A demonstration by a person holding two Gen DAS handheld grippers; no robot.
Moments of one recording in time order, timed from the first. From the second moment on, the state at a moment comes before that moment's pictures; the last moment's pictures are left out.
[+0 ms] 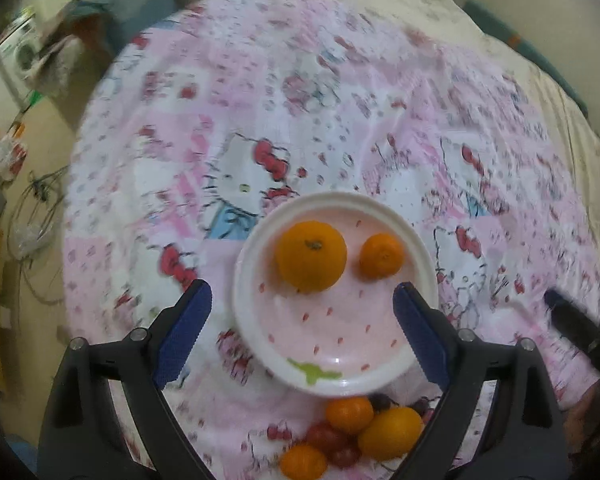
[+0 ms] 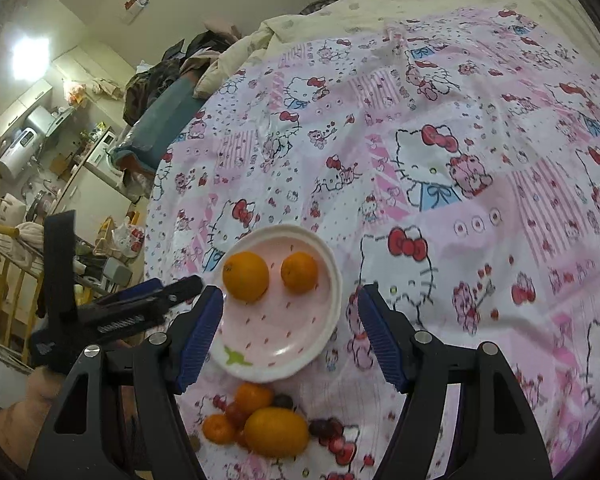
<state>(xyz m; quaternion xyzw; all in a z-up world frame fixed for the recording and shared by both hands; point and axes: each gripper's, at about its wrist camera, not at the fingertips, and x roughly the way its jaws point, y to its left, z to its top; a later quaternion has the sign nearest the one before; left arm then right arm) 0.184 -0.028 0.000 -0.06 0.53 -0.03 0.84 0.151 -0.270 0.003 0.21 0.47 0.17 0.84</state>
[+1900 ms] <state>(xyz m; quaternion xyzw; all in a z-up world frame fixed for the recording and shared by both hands) 0.077 0.026 -0.024 -0.14 0.56 0.01 0.81 0.093 -0.219 -0.102 0.27 0.64 0.20 0.69</state>
